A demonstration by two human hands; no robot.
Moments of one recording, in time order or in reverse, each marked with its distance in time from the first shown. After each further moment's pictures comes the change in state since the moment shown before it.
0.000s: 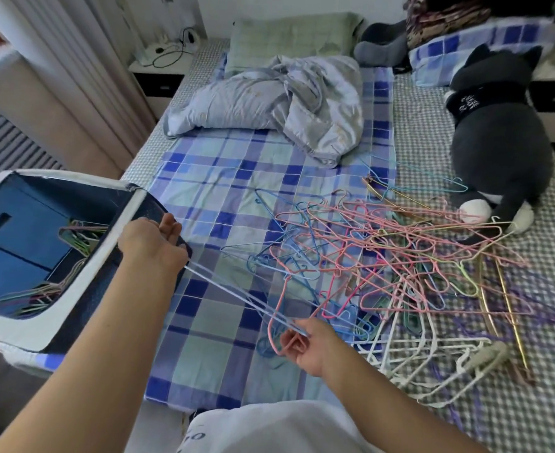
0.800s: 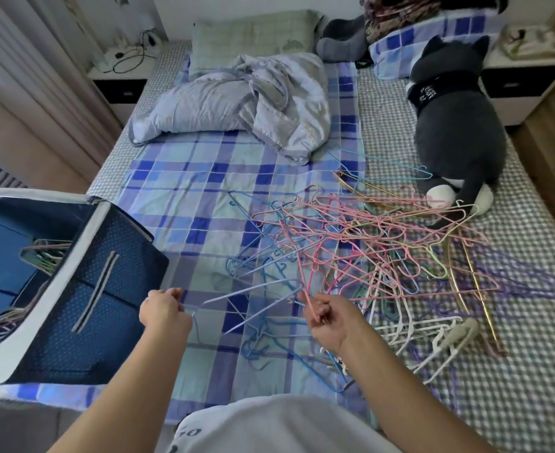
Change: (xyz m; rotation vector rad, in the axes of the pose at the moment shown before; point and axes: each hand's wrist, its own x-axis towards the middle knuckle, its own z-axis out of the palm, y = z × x) left_hand 0.080 -0.115 -0.072 0.773 0.108 0.076; right_hand -0.040 -0.062 -0.040 0.385 -0.204 -0.059
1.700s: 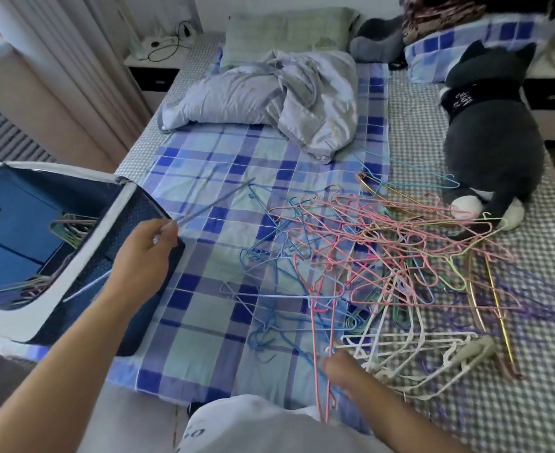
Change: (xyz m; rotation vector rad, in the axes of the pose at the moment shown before) left_hand -0.102 0.081 -0.065 0.489 -0.082 0.850; right_hand 0.045 0.035 -0.107 -1.788 0.477 -0.067
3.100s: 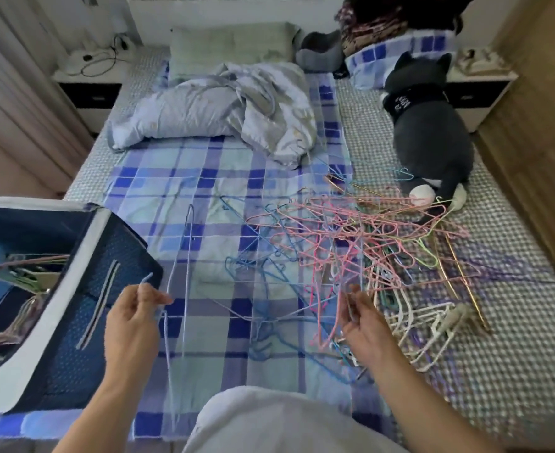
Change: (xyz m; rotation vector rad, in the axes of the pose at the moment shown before) left_hand -0.017 -0.076 -0.007 -0.273 0.074 -0.140; right_hand -0.038 -0.050 -0.031 2.006 0.050 -0.281
